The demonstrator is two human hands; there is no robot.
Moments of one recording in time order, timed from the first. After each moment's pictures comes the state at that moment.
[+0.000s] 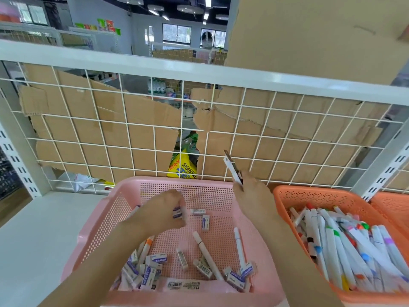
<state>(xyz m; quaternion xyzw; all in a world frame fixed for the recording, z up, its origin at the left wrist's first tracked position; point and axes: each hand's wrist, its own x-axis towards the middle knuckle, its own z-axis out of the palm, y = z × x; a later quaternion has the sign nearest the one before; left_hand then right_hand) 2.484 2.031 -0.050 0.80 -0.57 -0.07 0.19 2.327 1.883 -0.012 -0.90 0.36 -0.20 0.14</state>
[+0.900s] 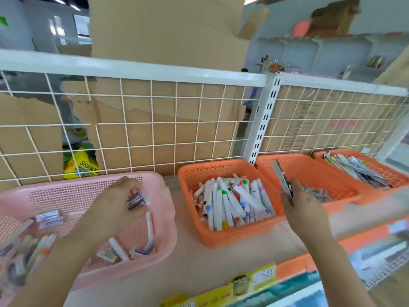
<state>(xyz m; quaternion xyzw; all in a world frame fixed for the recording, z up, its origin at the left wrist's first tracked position) 2.360 1.989 -0.026 0.73 -0.59 0.00 0.35 2.029 1.842 -0.010 -0.77 0.57 -0.28 0.03</state>
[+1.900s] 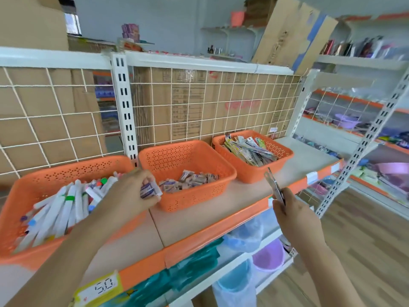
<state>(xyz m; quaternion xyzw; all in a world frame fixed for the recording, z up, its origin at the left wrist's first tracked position) 2.056 1.808 -0.012 0.66 -0.68 -0.04 0.30 1.723 1.769 -0.027 -0.70 0.67 -0.24 0.03</state>
